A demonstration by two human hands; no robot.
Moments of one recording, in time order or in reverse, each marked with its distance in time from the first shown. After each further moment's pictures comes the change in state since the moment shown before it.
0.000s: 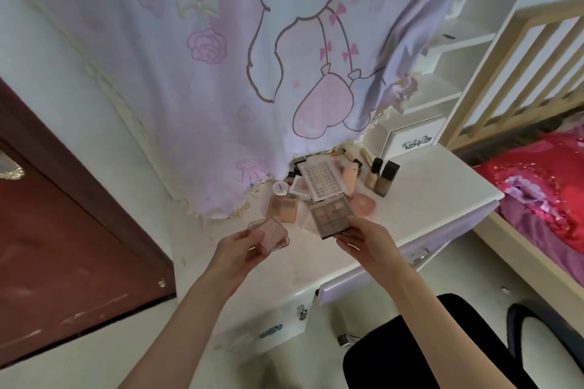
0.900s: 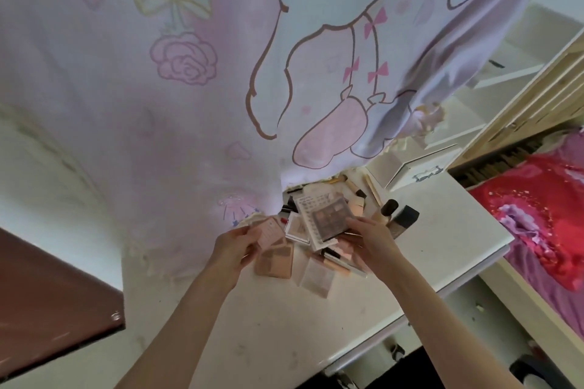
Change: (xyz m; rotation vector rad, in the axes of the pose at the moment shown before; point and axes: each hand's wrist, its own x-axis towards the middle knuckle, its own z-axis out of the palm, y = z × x) left_hand 0.176 0.067 0.011 0.100 0.039 -0.085; right_hand 0.158 -0.056 0.052 -0.151 0.155 0.015
